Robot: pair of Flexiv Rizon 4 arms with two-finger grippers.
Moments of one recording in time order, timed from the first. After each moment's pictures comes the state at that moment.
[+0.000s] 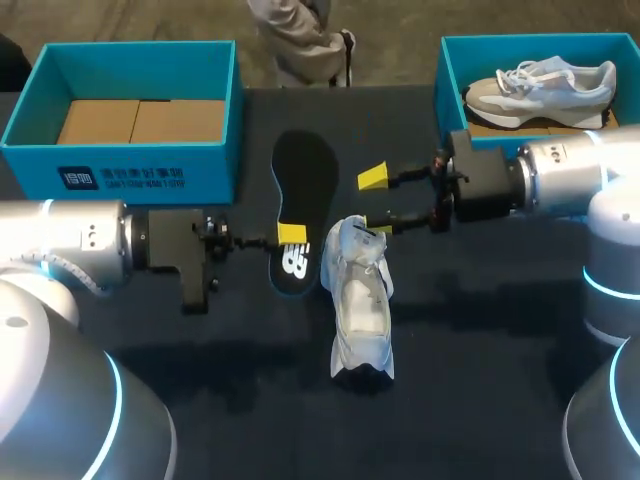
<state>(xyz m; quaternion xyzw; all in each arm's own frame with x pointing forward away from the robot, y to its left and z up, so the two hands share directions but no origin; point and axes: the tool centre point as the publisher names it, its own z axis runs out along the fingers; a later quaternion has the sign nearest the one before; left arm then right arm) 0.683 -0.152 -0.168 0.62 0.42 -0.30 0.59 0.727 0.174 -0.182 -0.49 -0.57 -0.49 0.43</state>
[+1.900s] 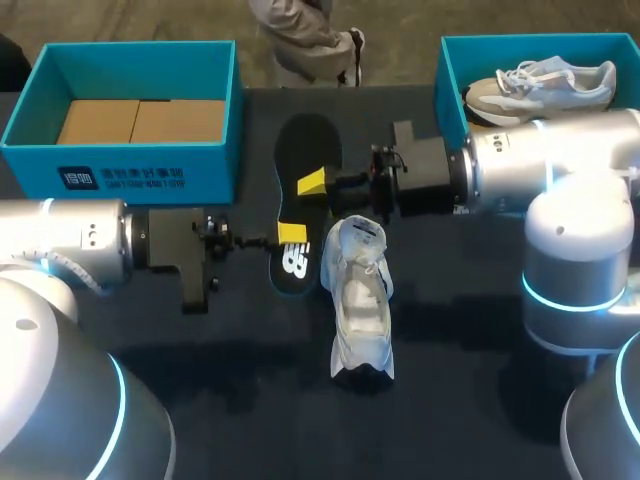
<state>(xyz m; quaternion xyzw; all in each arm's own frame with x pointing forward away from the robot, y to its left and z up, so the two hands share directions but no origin) 0.683 -0.152 -0.168 0.62 0.42 -0.30 0.59 0.714 0.251 -0.149 -0.52 -0.55 -0.49 0.43</state>
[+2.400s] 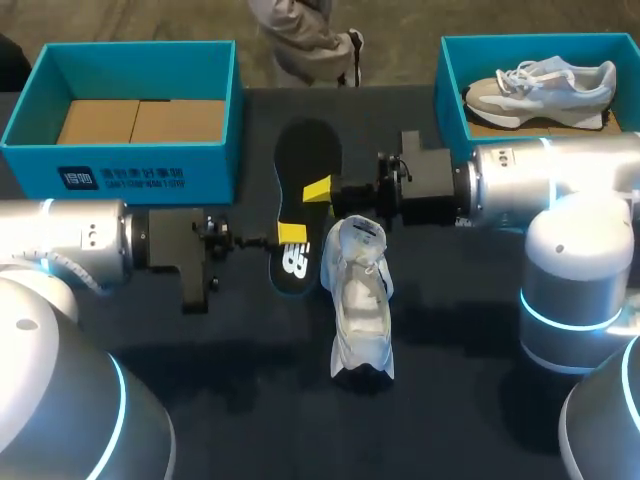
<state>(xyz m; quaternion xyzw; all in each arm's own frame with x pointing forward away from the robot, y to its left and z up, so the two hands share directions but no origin) 0.683 -0.152 -0.168 0.62 0.42 -0.30 0.59 0.713 0.247 -0.153 -0.53 -0.53 -0.50 0.43</state>
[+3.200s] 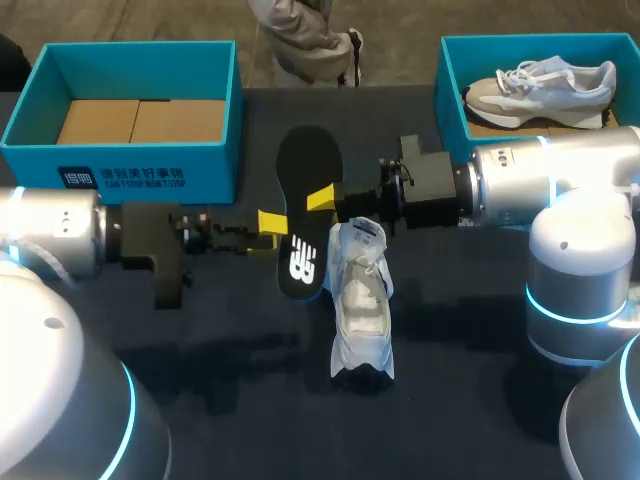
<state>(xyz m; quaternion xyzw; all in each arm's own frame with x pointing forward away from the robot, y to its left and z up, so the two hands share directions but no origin) 0.688 -0.115 -0.169 0.62 0.48 -0.30 0.54 0.712 0.241 -0.172 -0.52 -0.55 -0.48 0.43</state>
